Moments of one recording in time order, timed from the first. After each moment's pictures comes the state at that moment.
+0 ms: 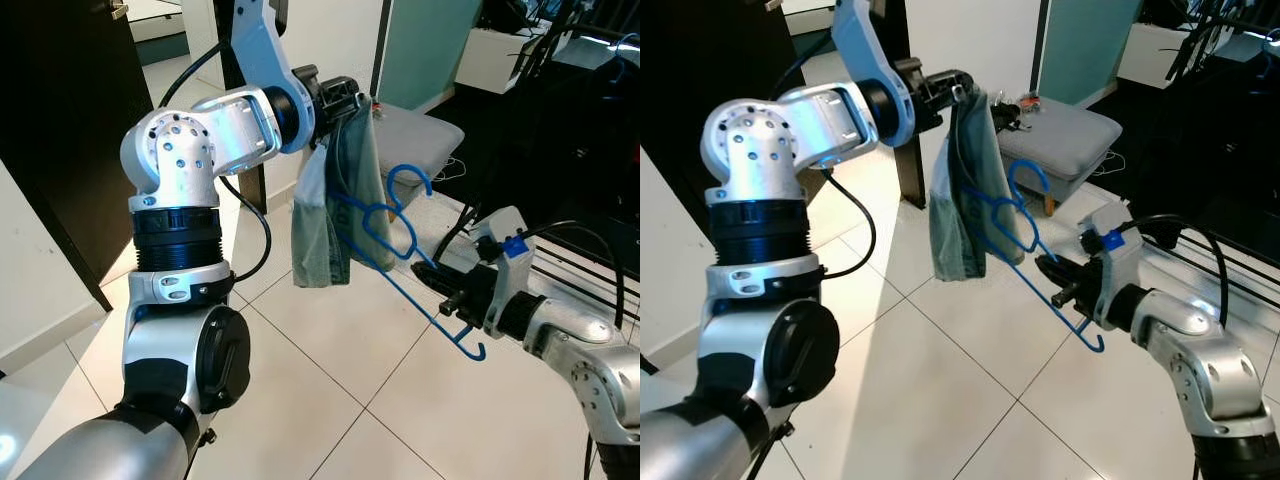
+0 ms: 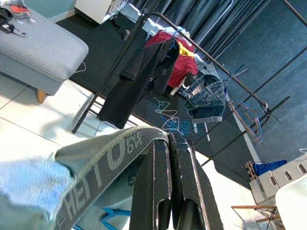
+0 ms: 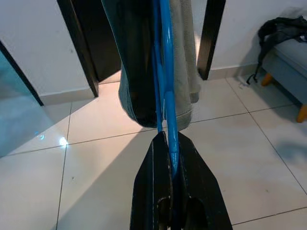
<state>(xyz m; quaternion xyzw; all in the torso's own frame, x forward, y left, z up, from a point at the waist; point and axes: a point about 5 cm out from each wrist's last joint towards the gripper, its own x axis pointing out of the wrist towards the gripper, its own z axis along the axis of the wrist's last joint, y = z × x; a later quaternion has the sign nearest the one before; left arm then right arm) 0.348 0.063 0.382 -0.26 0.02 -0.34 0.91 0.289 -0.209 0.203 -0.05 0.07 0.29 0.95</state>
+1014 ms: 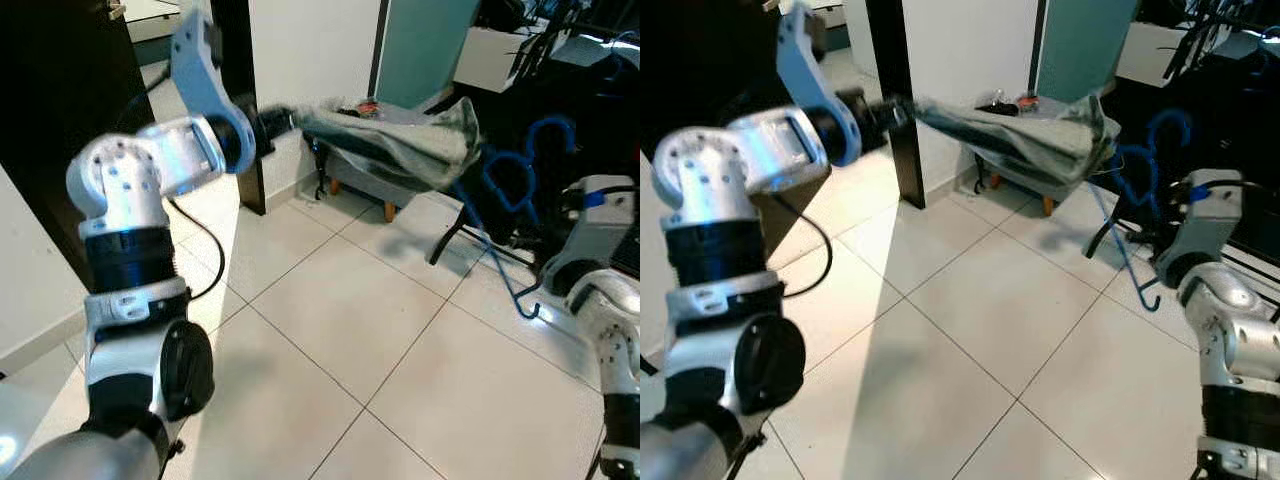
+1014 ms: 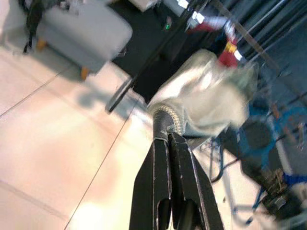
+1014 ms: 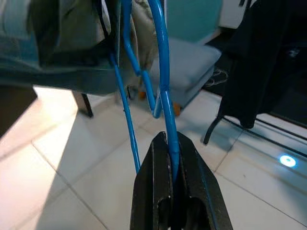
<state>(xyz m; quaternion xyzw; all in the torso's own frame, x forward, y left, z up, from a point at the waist) 0.353 0.118 0.332 -0.25 0.08 -0.26 0.93 0.320 -0.291 0.231 0.03 -0.02 -0.04 1.00</state>
